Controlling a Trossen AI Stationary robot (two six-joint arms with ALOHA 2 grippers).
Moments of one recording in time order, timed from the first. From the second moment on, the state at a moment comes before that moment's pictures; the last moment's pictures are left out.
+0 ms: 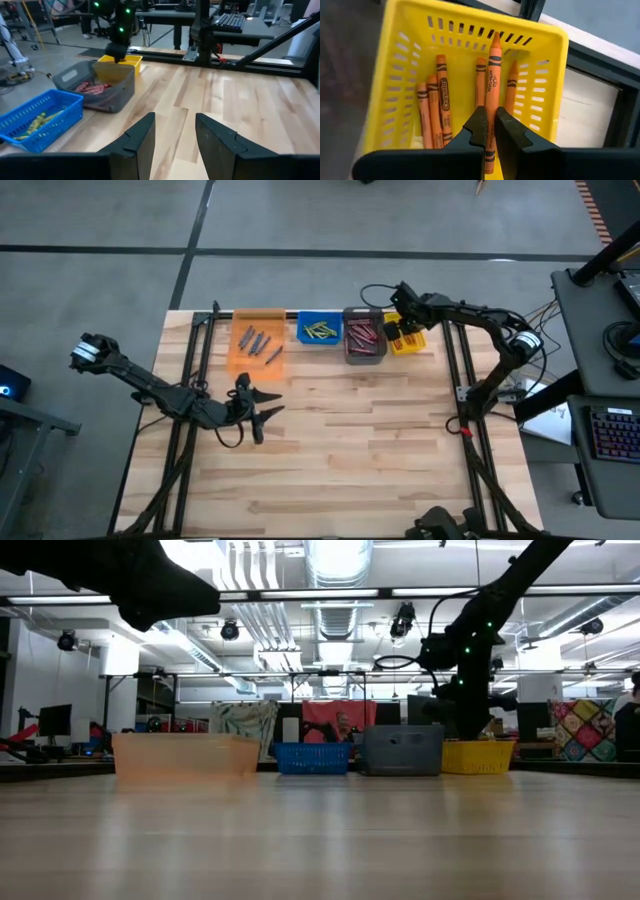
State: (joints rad) left arm -0.44 1.02 0.43 0.33 -0.74 -0.20; right arm -0.88 1.65 1.04 -0.63 0.23 0.30
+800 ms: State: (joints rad) left arm -0.44 1.02 0.43 0.33 -0.78 -0.16; right arm -0.87 1.61 1.05 -0.61 0.19 0.29
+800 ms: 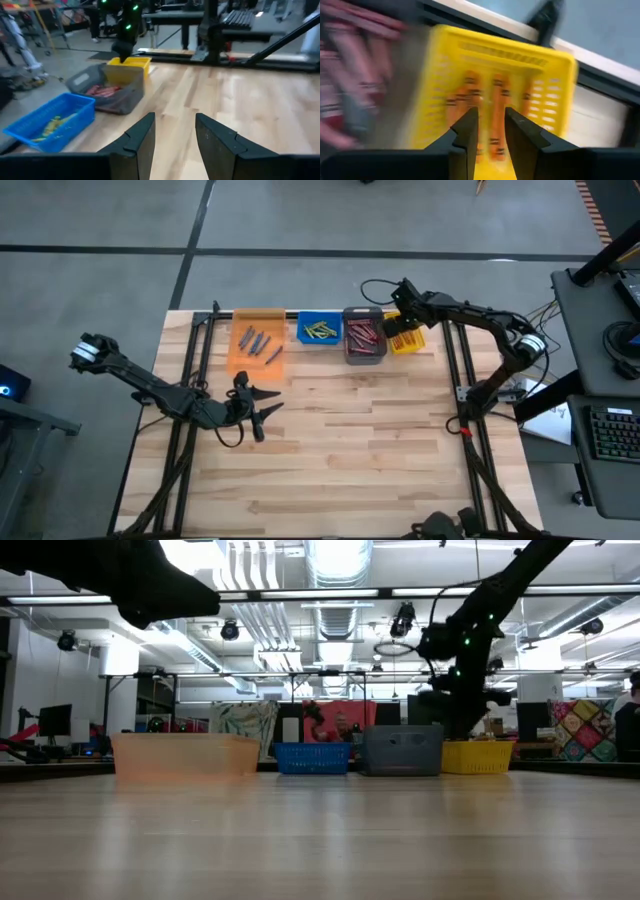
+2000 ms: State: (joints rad) left arm -0.42 0.72 0.46 0.00 -0.56 0.18; right arm -0.43 0.94 0.43 0.27 -0.21 -0.03
